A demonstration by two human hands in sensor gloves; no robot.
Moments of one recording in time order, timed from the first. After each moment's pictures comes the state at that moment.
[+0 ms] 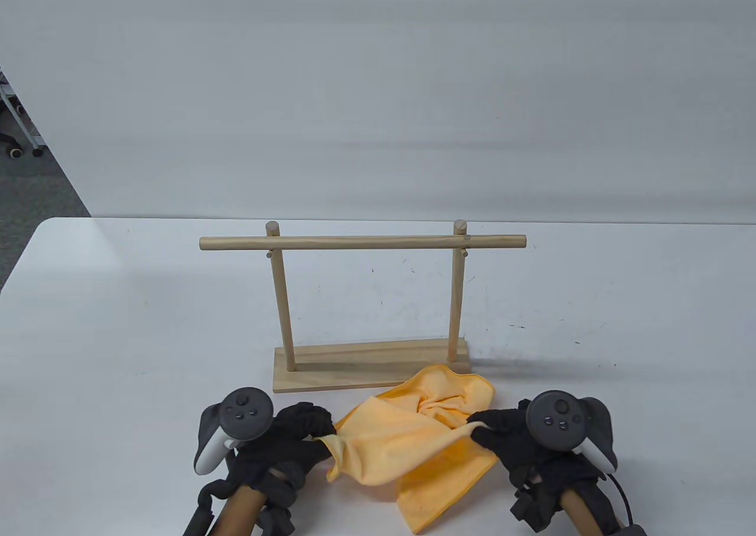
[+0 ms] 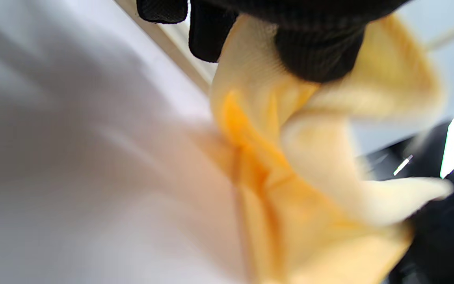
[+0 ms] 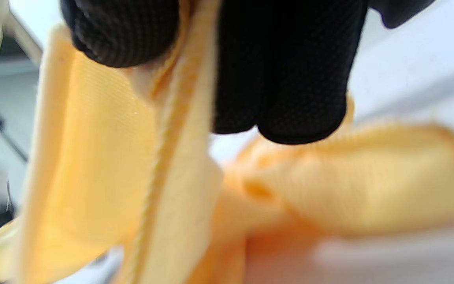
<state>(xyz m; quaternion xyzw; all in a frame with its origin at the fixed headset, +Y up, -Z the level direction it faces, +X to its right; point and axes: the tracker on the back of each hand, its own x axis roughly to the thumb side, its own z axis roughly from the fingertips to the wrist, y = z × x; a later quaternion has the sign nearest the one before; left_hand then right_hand) -0.228 -0.738 -0.304 -0.19 -0.15 0.49 0.83 0.194 -0.687 -0.284 0.14 -0.03 0.92 0.37</state>
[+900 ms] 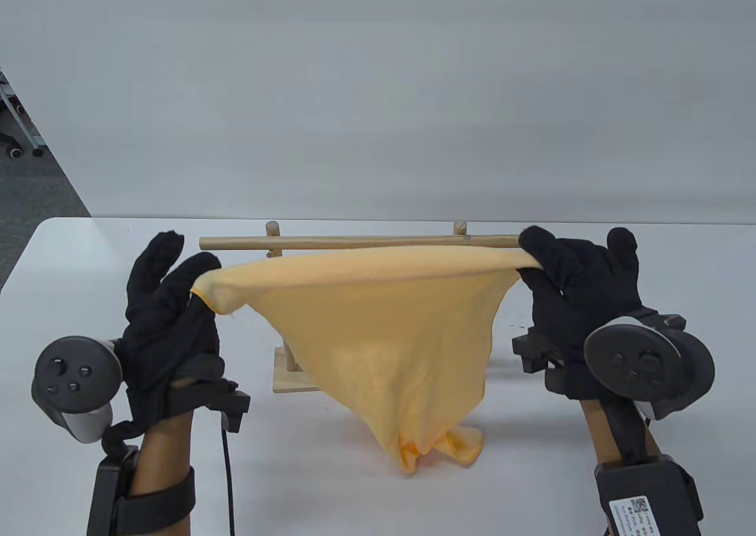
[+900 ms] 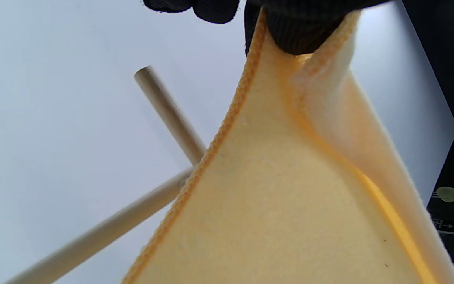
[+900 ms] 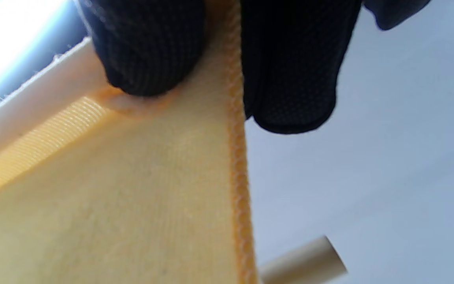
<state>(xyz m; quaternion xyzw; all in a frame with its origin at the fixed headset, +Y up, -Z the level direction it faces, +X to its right) -0.283 -0.481 -0.292 0.28 -0.12 0.47 0.83 0.171 -0.436 -0.279 0.07 -0.47 0.84 0.27</state>
